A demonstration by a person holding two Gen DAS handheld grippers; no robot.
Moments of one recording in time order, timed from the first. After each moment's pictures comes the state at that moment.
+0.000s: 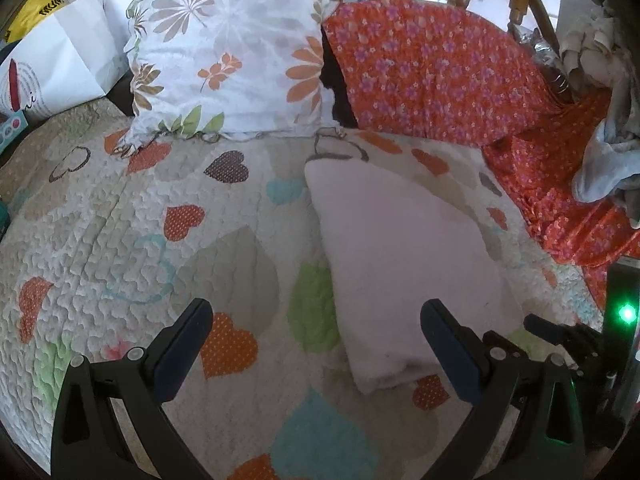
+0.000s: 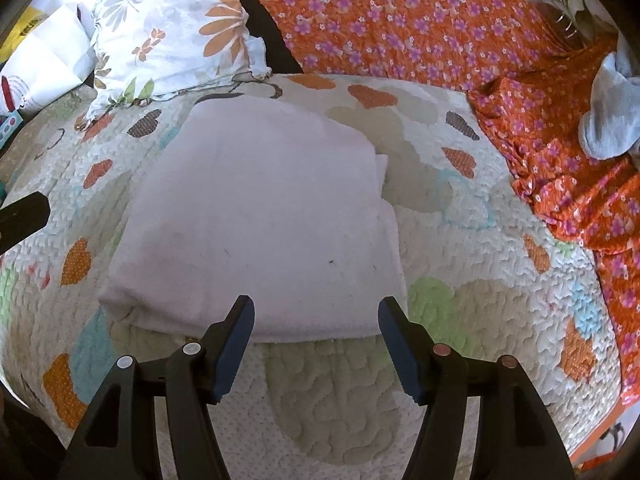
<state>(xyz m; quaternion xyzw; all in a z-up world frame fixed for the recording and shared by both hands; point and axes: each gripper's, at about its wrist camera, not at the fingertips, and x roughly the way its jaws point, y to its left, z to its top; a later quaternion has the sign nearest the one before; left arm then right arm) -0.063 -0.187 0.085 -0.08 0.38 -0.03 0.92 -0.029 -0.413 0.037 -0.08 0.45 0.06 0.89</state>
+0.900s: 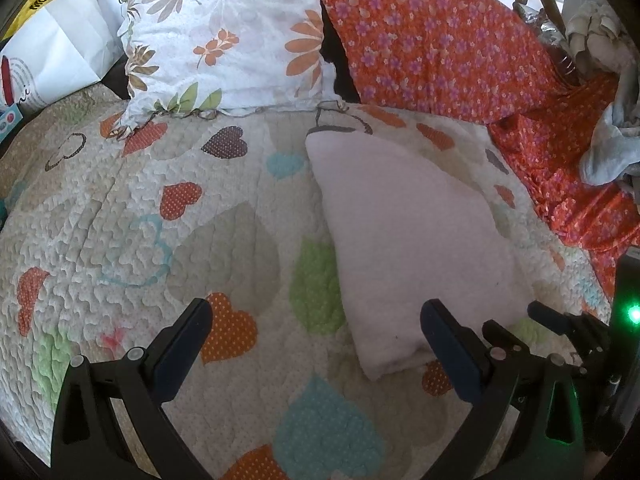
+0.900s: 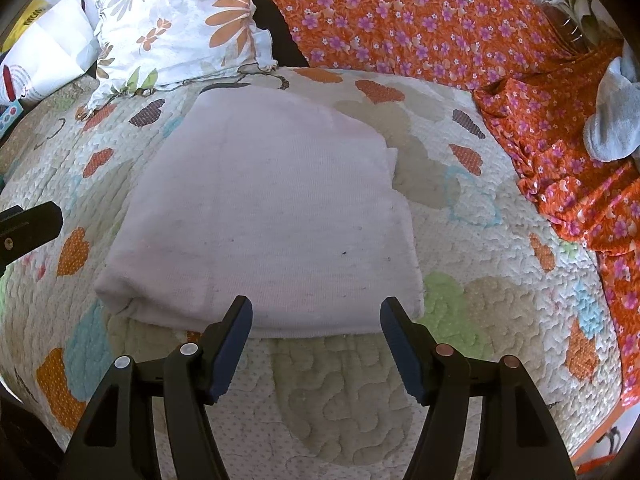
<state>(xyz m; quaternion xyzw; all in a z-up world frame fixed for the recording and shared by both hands) -0.057 -0.190 0.071 -0.08 0.42 -0.03 0.91 -0.031 -0.402 0.028 -0.09 0.45 0.06 0.89</state>
